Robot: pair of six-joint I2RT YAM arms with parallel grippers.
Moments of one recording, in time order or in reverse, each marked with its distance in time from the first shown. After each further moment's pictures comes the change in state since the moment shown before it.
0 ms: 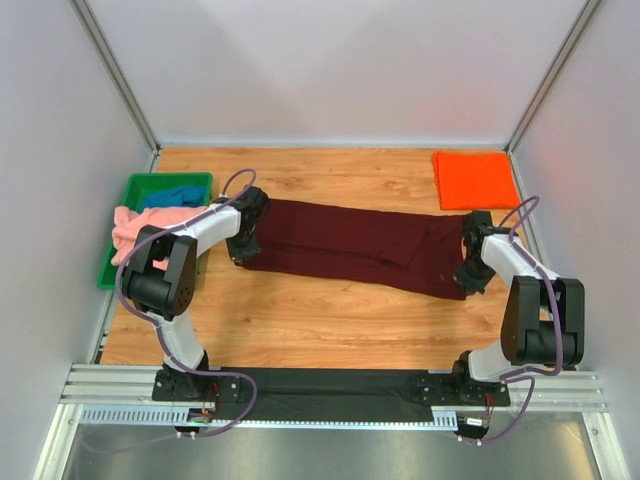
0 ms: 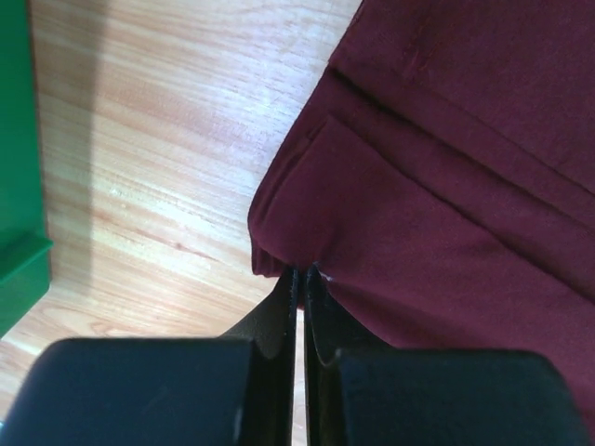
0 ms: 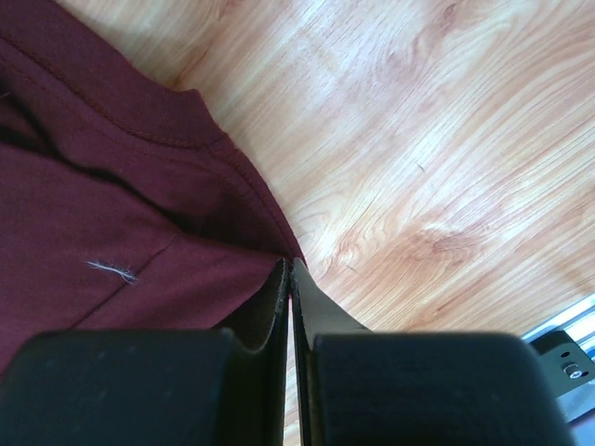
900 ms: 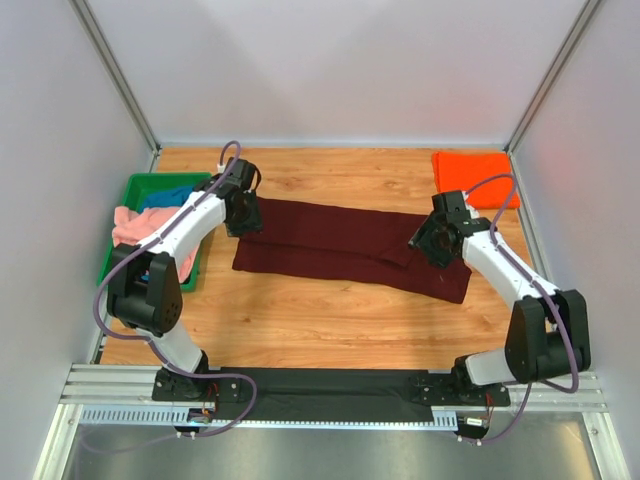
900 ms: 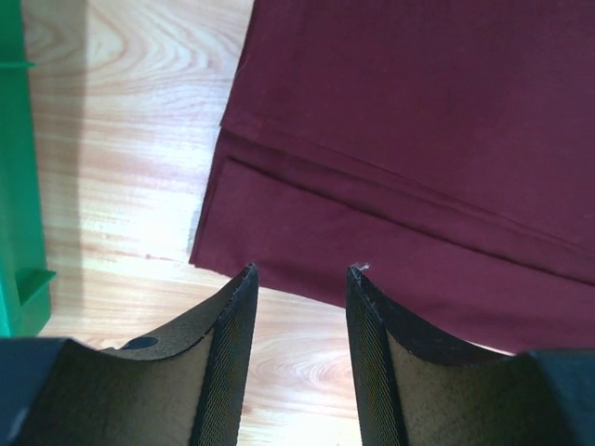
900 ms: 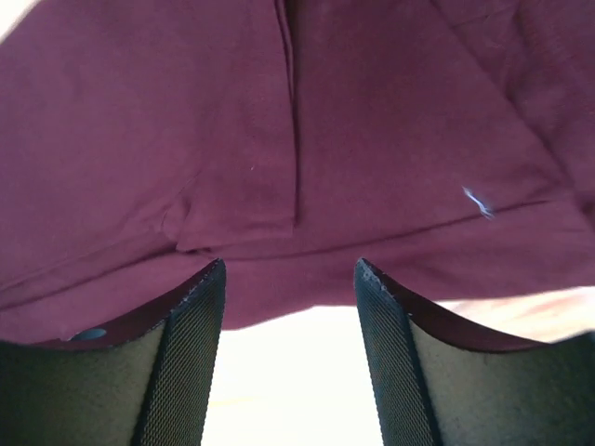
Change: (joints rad) left arm 0.023 -0.129 0.152 -0.039 0.172 0.114; right arm 0.266 -0.106 0.103 0.185 -0.201 0.143
